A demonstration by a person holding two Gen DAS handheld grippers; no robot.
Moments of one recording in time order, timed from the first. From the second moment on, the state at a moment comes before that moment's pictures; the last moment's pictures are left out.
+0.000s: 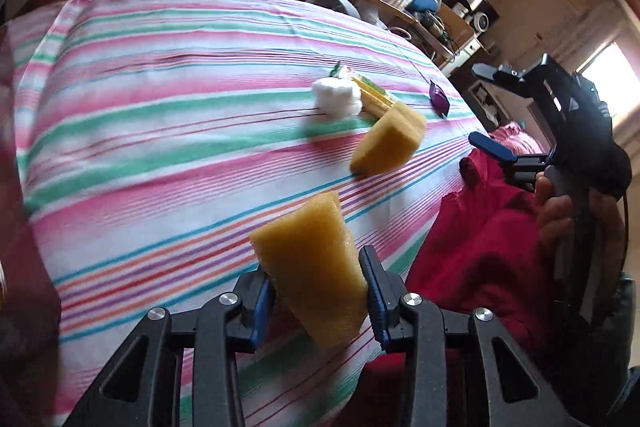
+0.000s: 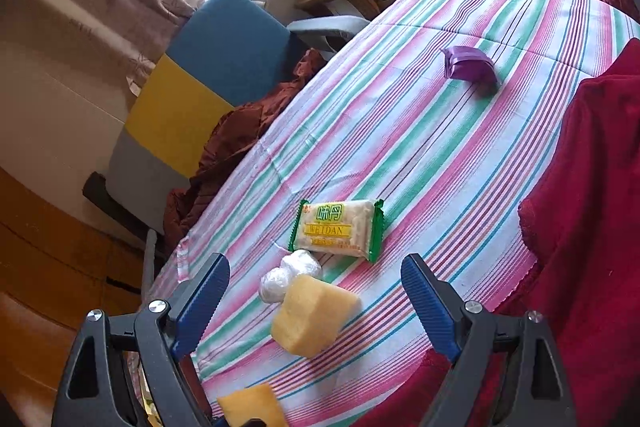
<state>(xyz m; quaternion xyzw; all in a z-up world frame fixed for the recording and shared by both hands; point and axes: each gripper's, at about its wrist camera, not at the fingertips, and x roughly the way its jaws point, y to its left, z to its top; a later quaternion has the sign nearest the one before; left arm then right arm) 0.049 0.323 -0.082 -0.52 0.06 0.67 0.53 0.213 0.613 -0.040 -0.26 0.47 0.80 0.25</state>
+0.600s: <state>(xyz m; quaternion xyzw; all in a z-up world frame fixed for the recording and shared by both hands) 0.066 0.356 -0.080 -0.48 0.12 0.69 0.52 0.130 0.621 -0.035 -0.45 0.27 0.81 0.28</state>
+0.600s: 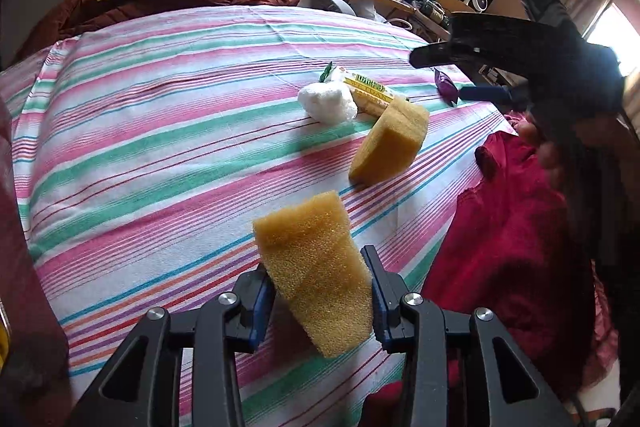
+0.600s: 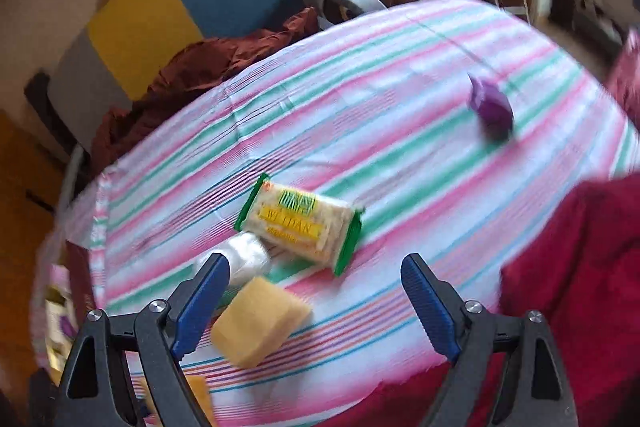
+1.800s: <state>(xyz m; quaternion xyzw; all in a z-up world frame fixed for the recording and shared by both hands) 0.071 0.368 -0.090 -0.47 0.13 0.71 0.51 0.052 0.653 -0.112 -0.56 0.12 0.80 0.19</state>
